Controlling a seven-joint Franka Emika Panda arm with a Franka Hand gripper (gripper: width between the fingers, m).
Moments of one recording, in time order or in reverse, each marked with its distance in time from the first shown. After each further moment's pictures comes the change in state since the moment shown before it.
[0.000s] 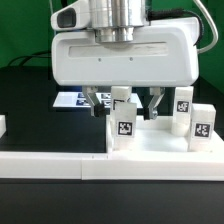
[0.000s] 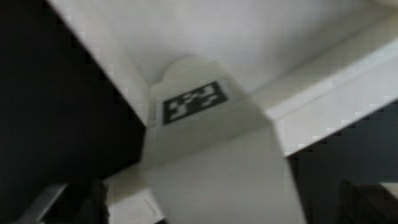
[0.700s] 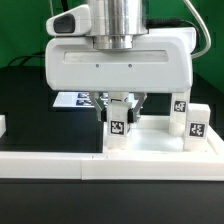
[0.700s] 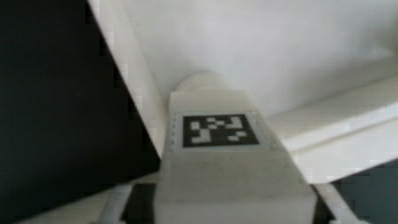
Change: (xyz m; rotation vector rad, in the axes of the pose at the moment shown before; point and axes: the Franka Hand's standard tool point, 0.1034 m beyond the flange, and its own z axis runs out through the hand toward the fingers) arm 0.000 0.004 0.004 -0.020 0.009 0.098
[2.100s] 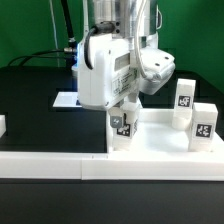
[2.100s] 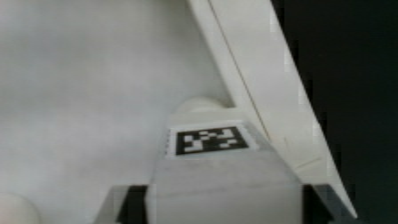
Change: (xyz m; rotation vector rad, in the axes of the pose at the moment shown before) arm -0.002 -0.008 0.000 -0.066 -0.014 1.658
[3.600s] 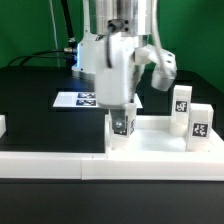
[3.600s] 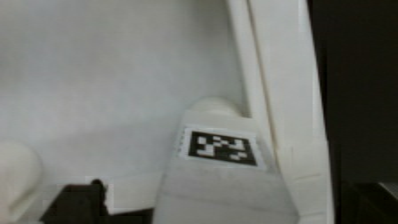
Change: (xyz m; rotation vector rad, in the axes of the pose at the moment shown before) arm 0.000 0.001 -0.002 -0.009 0.009 -0.309
